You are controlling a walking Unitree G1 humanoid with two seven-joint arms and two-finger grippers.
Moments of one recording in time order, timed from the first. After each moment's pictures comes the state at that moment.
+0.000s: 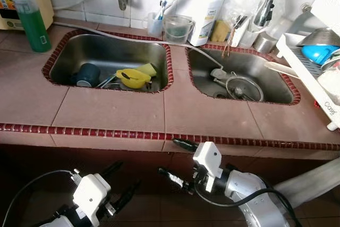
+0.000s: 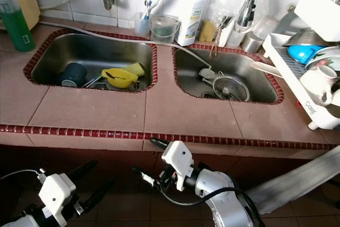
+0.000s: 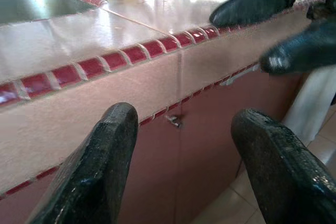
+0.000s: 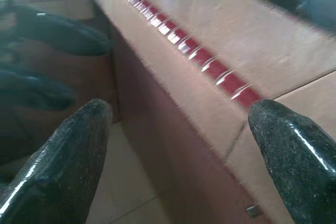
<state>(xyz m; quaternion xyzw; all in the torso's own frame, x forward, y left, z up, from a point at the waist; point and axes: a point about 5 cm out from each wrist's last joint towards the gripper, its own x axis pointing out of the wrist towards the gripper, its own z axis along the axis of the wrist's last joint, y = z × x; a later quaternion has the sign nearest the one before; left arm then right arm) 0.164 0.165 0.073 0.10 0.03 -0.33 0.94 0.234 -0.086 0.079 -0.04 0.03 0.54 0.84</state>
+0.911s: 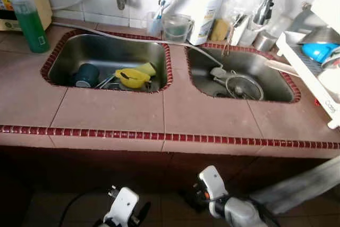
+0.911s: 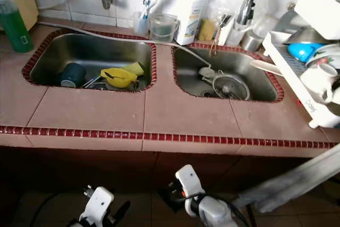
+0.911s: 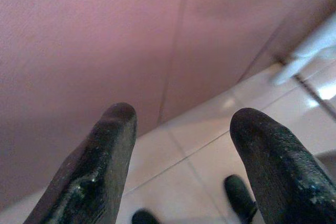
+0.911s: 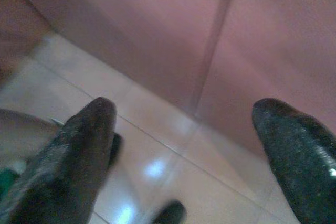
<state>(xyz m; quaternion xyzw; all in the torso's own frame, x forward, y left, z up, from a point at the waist) 0.181 0.141 -0.052 0.09 0.26 -0.23 0.93 0.221 -0.133 -0.044 -0.05 0.29 0.30 0.91</state>
